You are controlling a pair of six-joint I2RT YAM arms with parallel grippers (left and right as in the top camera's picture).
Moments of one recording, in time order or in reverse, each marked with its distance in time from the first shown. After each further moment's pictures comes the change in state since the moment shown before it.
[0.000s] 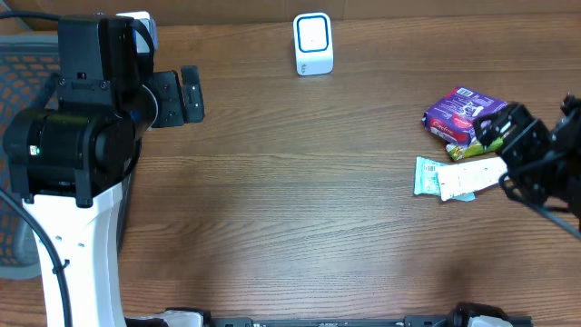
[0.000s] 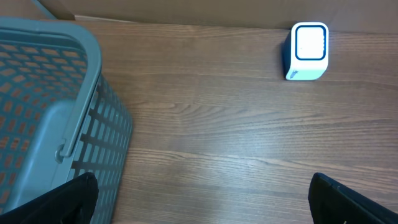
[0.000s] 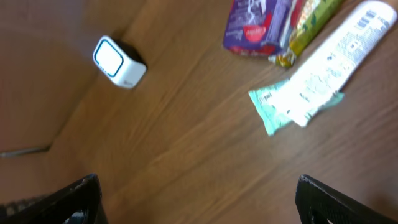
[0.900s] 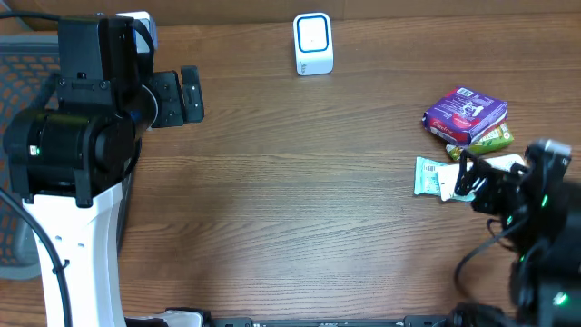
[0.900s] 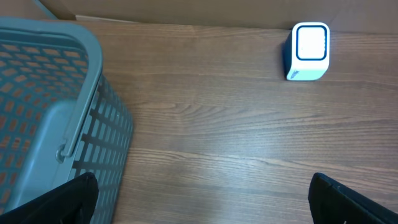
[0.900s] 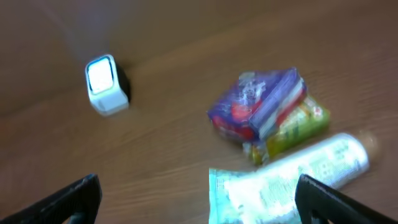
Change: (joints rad) left arm 0.000 0.000 0.000 0.000 -0.003 0.000; right arm 0.005 -0.528 -0.824 0.779 0.107 -0.410
